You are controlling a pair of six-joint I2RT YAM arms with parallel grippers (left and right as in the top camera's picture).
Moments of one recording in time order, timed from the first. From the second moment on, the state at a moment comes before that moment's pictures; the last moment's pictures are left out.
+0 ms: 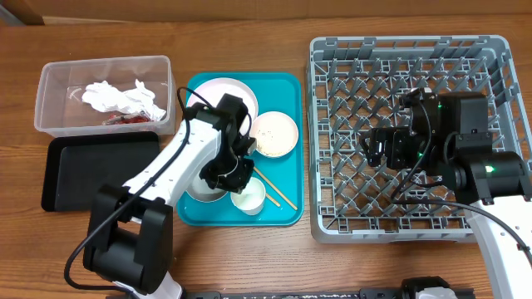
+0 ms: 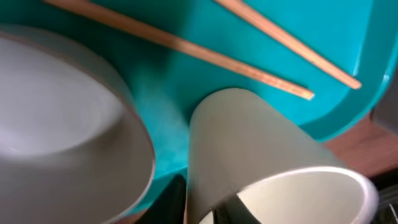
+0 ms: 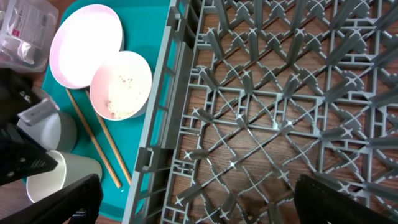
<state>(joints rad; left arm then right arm) -0.37 1.79 1.25 -1.17 0.21 -0.05 0.08 1.17 1.17 -0.95 -0.29 0.07</state>
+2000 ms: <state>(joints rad) -0.07 1.79 1.51 -1.43 1.42 0.30 0.40 1.45 1.17 -0.14 -1.15 0.28</state>
